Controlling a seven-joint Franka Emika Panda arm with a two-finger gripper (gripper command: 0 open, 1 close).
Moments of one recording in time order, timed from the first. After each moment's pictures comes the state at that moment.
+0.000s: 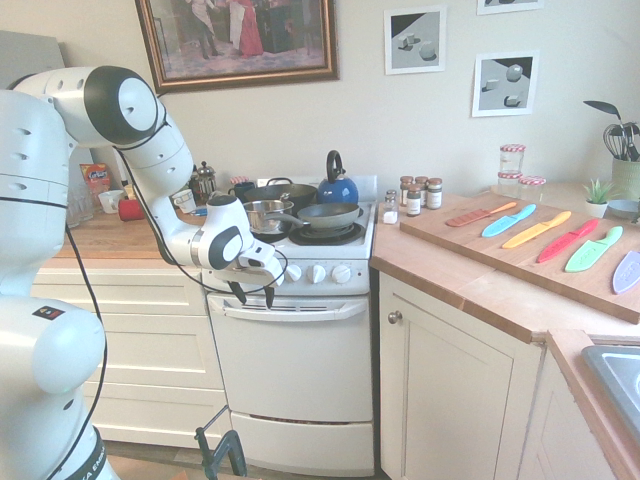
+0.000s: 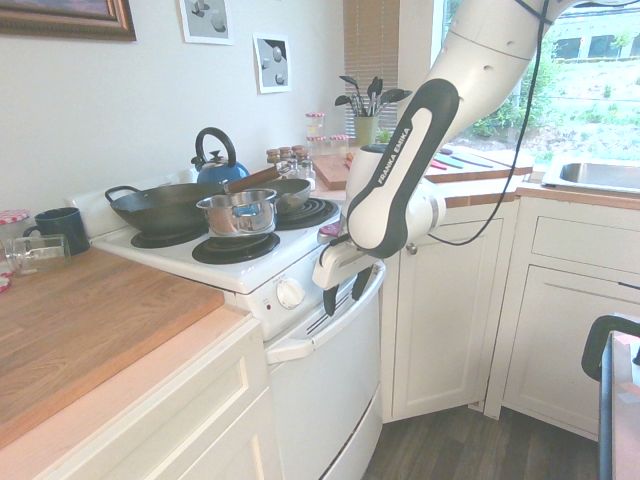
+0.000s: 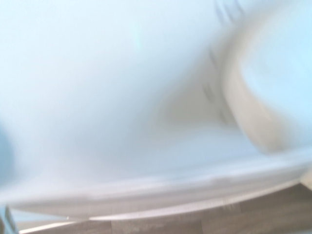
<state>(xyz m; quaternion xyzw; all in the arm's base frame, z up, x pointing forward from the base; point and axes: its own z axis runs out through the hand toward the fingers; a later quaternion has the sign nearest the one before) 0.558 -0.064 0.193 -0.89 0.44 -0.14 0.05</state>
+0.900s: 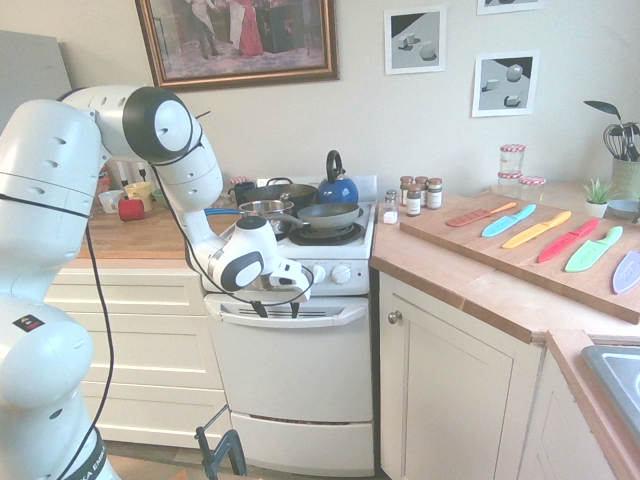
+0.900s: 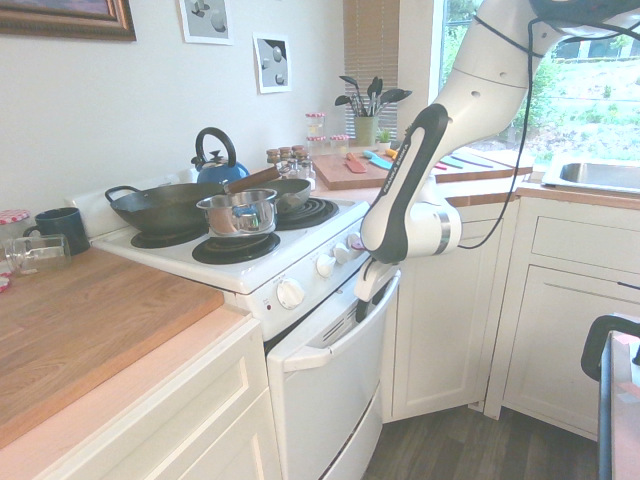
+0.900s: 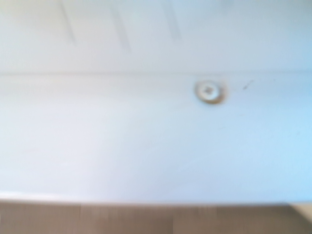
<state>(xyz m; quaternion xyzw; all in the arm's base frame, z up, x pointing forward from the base) 0.506 -0.152 0.142 -0.92 0.37 -0.13 0.05</state>
